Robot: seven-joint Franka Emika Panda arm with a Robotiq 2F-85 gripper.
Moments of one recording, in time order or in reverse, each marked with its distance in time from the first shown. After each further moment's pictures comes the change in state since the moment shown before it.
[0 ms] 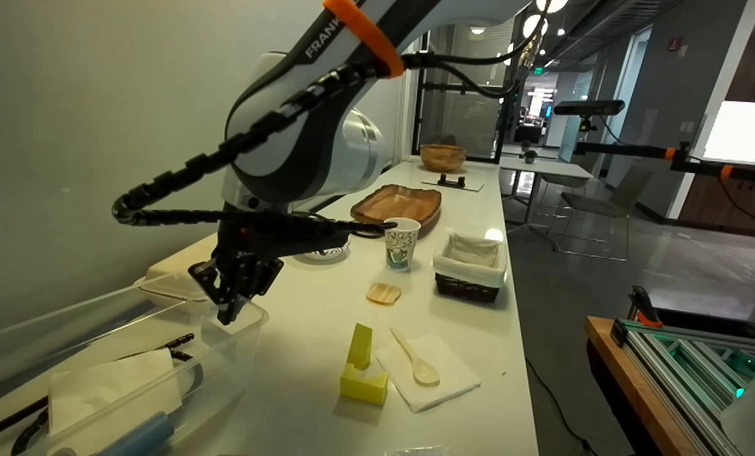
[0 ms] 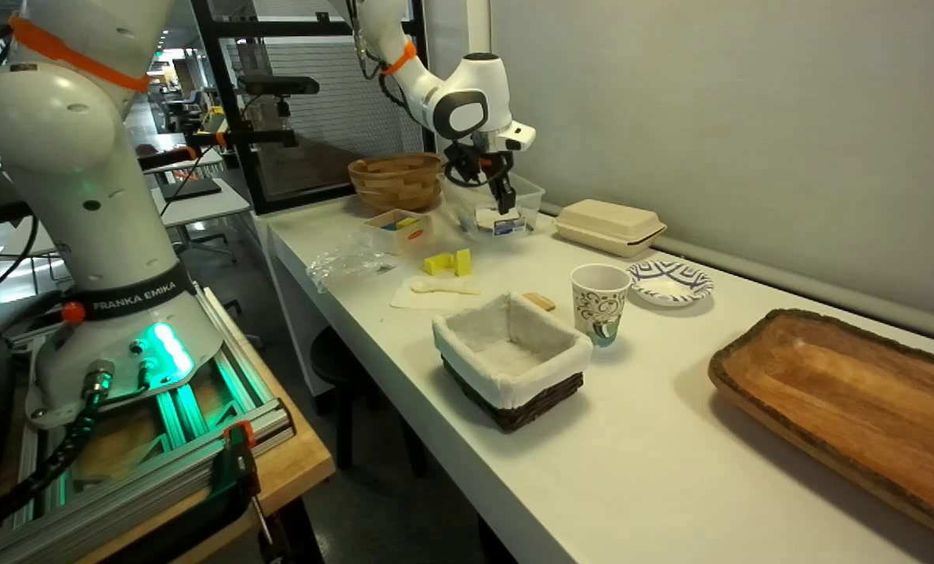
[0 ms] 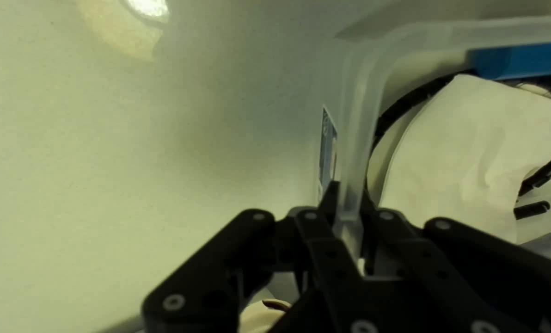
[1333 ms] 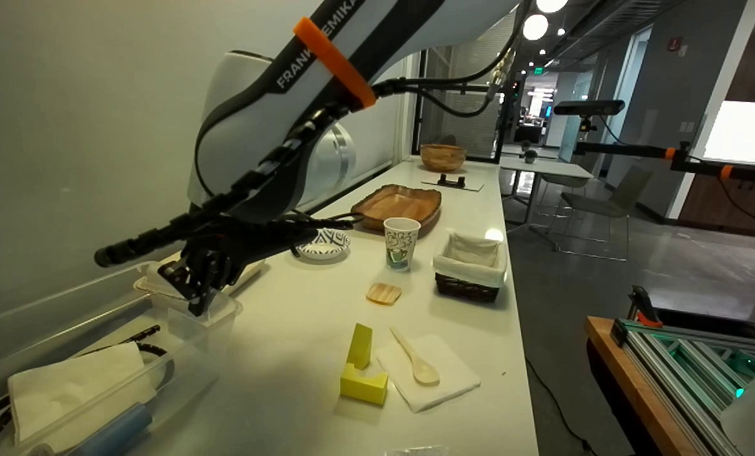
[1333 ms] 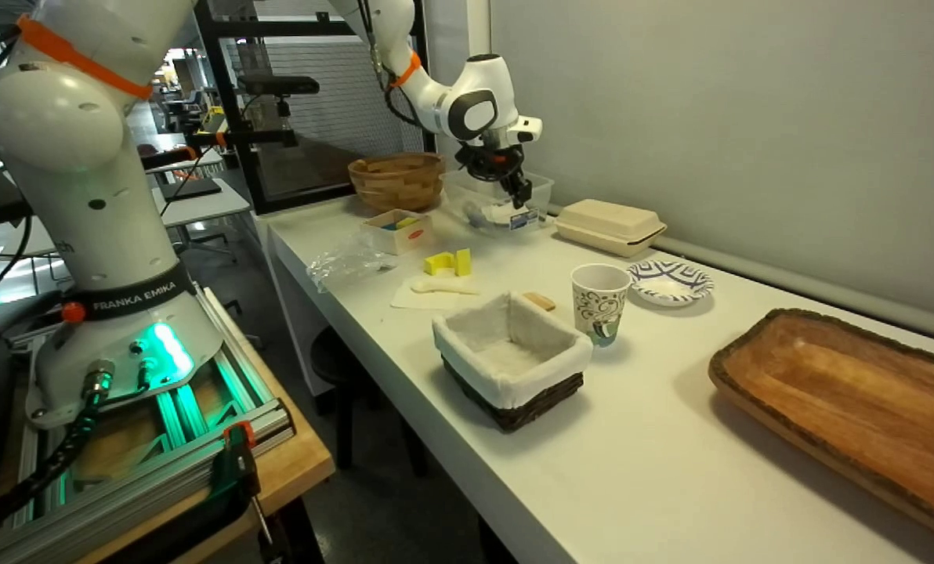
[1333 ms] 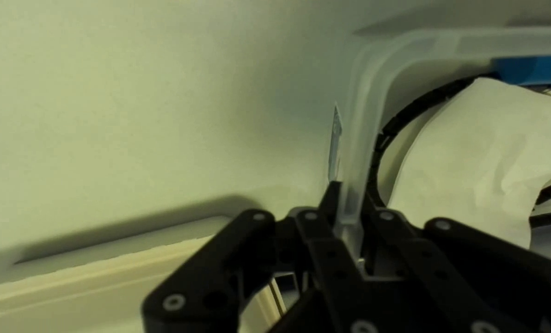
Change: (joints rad) arm 0.063 0.096 -0.062 0.150 -0.117 0.020 -0.040
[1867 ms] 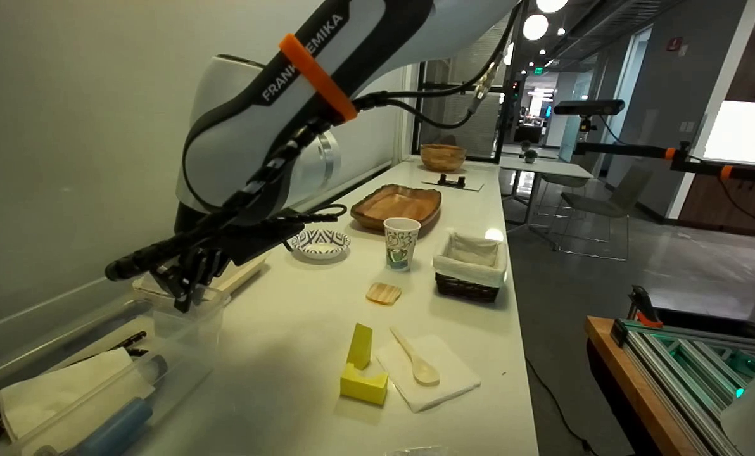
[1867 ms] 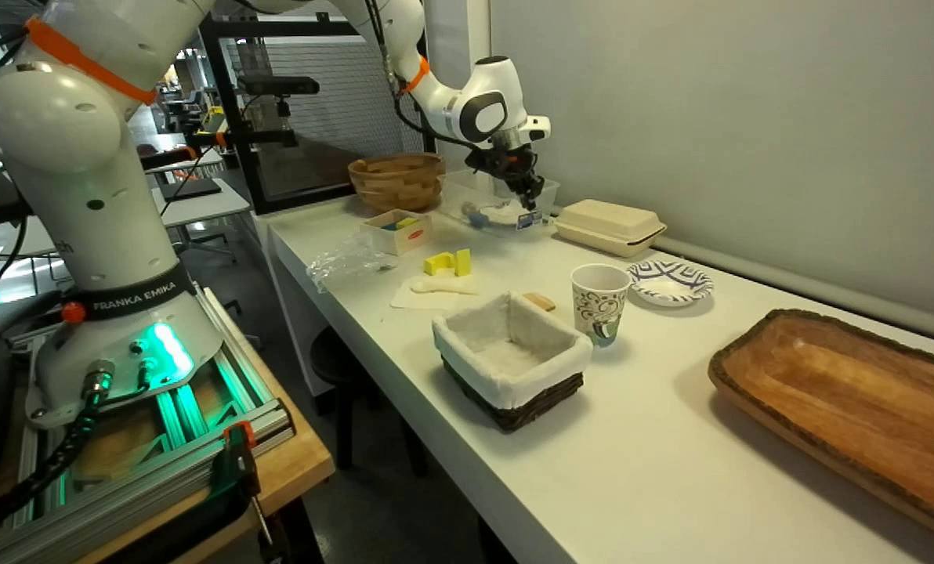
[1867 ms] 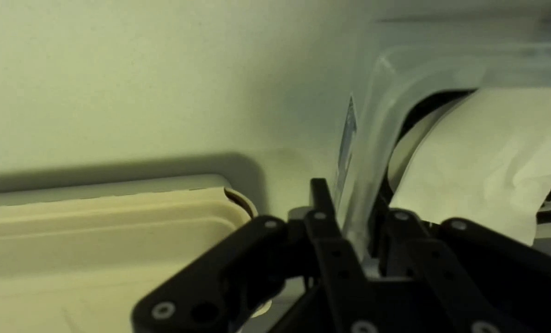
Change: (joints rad) arm -0.021 0.064 0.009 0.102 -0.038 -0.013 -0.128
